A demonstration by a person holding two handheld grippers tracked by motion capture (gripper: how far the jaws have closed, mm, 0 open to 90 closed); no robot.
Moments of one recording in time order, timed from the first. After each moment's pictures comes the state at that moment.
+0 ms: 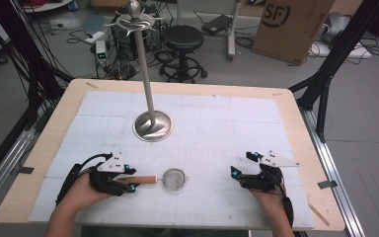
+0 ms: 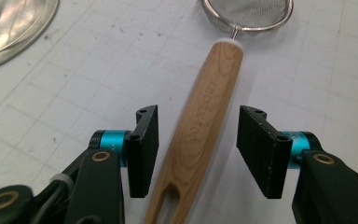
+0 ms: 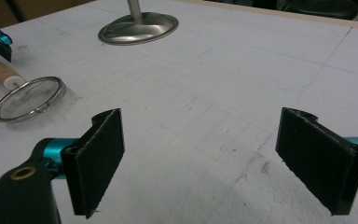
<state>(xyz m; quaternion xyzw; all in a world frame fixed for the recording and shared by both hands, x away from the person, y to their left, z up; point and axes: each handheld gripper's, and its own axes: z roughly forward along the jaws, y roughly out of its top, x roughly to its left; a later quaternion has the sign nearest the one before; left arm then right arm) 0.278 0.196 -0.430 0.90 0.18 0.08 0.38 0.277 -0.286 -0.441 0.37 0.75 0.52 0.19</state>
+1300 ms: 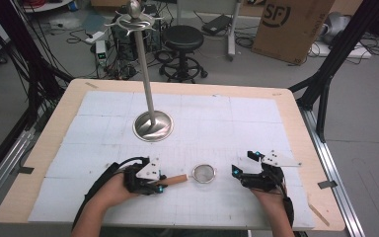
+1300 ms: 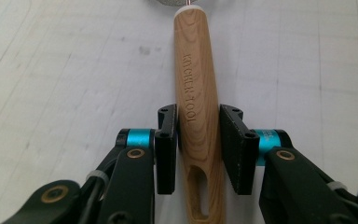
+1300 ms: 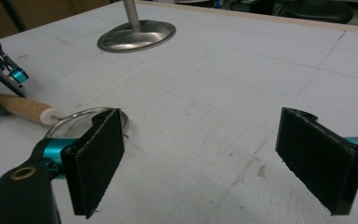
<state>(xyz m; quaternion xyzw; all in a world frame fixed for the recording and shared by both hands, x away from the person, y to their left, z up) 0.284 0.101 -0.434 0.93 0.06 0.09 0.36 0.277 -0.288 -0.439 0.37 0.74 0.53 0.19</state>
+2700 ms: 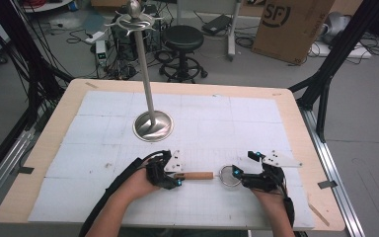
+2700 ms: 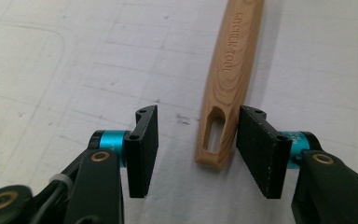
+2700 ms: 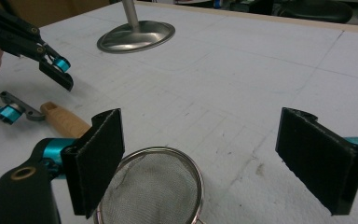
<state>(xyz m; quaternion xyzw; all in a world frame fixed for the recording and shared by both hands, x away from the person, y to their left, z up) 0.302 0.053 -0.429 0.93 0.10 0.15 0.34 0.276 -0.290 -0.439 0.37 0.74 0.53 0.19</state>
